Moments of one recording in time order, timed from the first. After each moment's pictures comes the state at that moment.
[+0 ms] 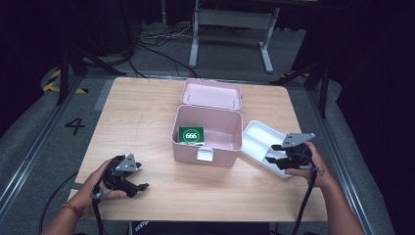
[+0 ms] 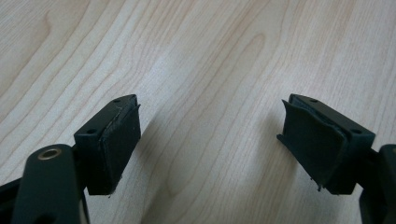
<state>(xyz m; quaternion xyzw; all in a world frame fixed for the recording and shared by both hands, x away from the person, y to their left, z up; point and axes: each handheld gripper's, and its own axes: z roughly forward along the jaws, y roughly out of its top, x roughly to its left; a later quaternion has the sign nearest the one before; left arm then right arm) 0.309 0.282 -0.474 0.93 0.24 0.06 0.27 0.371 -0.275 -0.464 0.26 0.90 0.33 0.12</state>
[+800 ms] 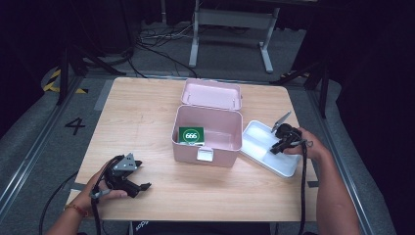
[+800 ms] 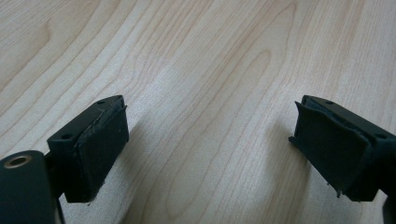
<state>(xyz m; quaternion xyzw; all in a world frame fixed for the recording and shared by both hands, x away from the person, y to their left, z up) 0.311 0.284 -0.483 0.92 0.25 0.06 0.31 0.459 -0.277 -0.498 0.27 0.95 0.16 -0.02</state>
